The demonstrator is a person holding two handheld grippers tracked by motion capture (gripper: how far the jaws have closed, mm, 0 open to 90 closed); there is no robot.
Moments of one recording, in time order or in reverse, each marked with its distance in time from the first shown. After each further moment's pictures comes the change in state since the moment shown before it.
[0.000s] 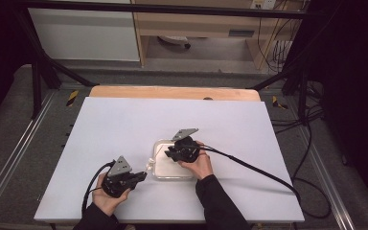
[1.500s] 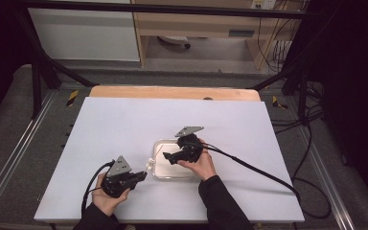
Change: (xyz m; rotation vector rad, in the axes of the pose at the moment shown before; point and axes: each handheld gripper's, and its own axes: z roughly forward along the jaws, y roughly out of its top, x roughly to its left) left arm -0.001 0.002 -0.003 -0.011 -0.002 0.002; right arm -0.002 0.003 -0.009 -0.042 -0.059 0.100
